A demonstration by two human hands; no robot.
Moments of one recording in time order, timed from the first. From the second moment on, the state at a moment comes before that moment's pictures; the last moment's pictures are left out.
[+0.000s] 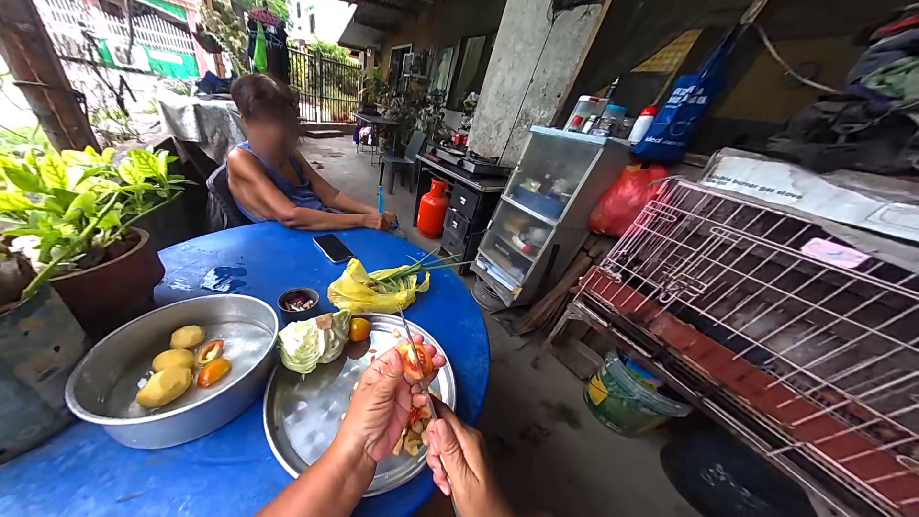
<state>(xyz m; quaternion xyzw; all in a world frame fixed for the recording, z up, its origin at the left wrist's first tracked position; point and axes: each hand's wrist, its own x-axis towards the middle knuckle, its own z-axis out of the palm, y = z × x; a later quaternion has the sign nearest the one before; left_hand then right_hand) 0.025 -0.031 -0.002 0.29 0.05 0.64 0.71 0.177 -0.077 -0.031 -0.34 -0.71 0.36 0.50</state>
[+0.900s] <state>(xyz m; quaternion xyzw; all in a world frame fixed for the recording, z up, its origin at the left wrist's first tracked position) 0.034 -0.037 -0.011 0.51 0.14 0.62 0.58 0.178 -0.060 -0.021 -0.35 -0.73 0.23 0.55</state>
